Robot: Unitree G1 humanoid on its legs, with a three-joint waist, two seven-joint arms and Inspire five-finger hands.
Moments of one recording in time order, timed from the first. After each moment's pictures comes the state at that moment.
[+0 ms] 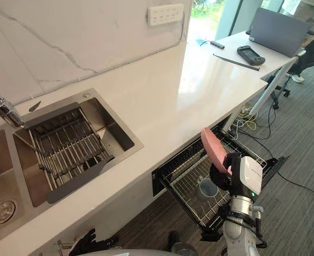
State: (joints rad) left arm 0.28 0.12 0.11 0.96 -0.12 -0.23 -0.07; right arm 0.32 -0.14 -0.19 0.01 -0.70 -0.17 -0.46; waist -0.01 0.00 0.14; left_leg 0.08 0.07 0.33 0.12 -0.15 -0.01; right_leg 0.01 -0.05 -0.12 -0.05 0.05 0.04
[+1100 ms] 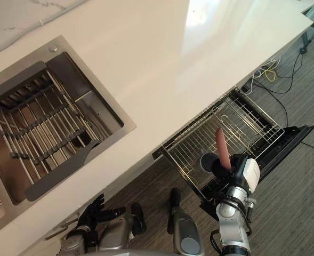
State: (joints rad) left arm 0.06 0.14 0.01 0.92 -0.18 -0.23 -0.04; right arm 0.08 -0.12 -0.21 0.26 -0.42 -0.02 -0.46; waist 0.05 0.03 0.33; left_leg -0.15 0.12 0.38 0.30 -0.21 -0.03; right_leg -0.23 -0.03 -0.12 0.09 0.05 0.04
